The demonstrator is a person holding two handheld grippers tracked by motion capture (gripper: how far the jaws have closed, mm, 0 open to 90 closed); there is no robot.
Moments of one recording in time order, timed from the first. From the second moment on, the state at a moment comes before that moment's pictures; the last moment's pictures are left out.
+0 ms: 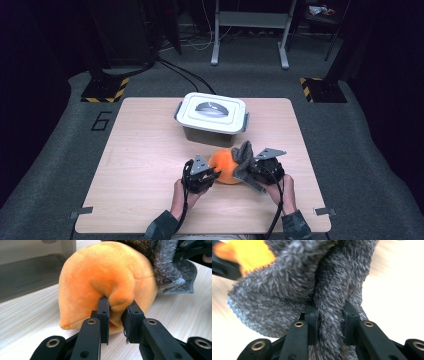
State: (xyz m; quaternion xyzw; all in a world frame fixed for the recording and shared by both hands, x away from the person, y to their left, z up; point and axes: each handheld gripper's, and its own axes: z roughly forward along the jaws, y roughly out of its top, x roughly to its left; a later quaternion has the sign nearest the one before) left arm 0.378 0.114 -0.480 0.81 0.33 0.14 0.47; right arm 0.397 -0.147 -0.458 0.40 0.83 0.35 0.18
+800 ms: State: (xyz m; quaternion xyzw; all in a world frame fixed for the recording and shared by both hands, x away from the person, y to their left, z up) left arm 0.375 0.115 -0.478 0.80 0.32 0.15 0.48; right arm 0.394 -0.171 -0.449 0.42 0.81 0.37 0.17
